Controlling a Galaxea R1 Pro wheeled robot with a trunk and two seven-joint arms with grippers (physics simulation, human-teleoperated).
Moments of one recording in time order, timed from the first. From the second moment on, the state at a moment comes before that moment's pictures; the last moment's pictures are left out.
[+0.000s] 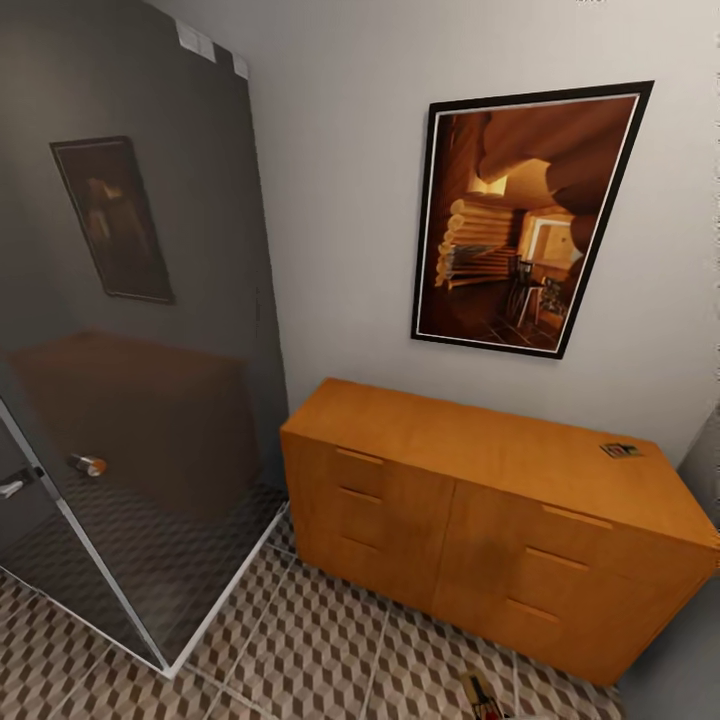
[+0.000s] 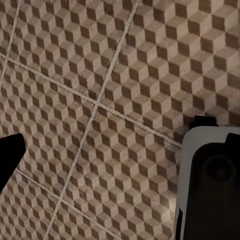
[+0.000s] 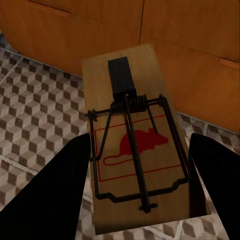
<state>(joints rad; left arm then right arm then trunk) -0.26 0.05 -0.60 0.07 0.57 -0.18 0.25 -0.32 0.00 0.20 -0.03 -0.16 -0.66 0.02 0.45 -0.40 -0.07</state>
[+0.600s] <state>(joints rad) -0.26 0.05 -0.60 0.07 0.57 -0.18 0.25 -0.32 0.00 0.20 -0.03 -0.16 -0.66 0.02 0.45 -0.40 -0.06</state>
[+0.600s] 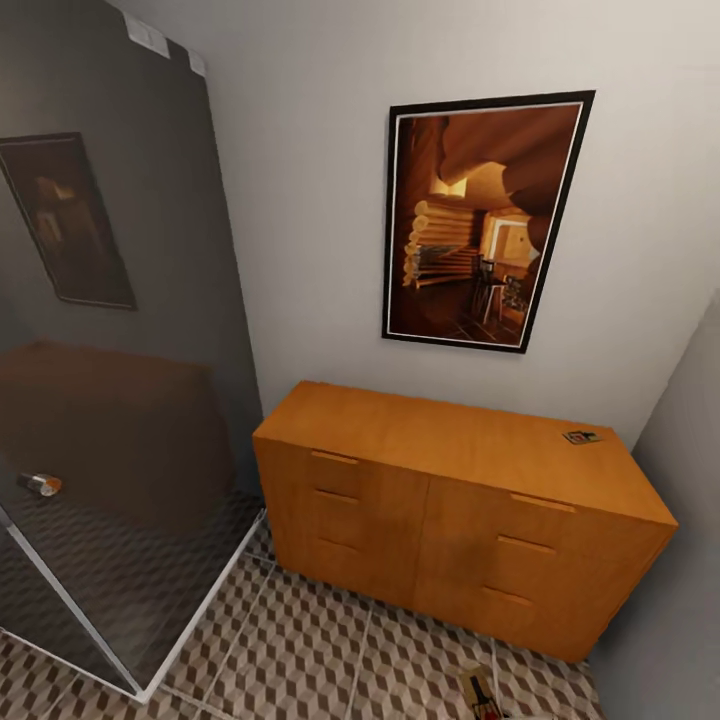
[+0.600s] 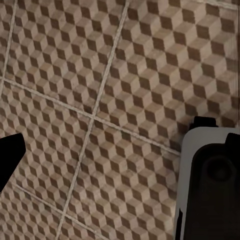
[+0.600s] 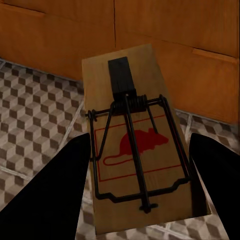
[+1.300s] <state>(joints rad) -0.26 0.05 -0.59 0.07 0.57 -0.18 0.25 -0.32 0.00 0.20 -0.03 -0.16 -0.66 0.02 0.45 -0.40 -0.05</state>
